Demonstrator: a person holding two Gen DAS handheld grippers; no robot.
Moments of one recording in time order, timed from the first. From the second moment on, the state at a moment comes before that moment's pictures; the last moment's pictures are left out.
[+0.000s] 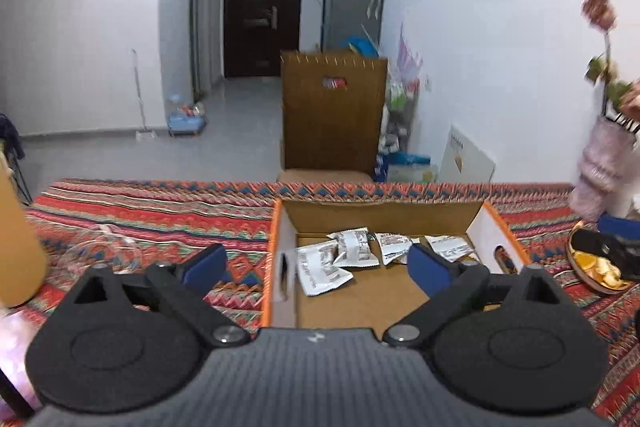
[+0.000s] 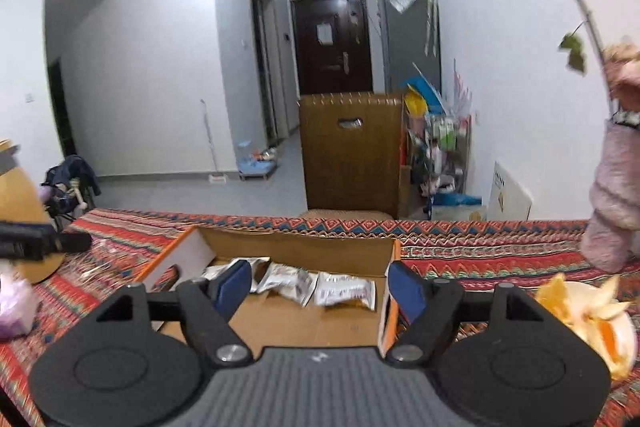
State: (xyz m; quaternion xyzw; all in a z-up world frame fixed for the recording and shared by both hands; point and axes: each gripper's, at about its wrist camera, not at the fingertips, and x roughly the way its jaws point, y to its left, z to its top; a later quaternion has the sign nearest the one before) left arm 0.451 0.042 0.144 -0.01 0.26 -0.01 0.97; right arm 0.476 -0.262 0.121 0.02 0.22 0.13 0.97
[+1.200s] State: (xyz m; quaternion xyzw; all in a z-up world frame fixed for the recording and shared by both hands) left arm 0.134 0.046 0.006 -0.04 0.26 -0.03 0.96; right arm 0.136 -0.253 -0.011 -0.05 0.26 0.05 0.96
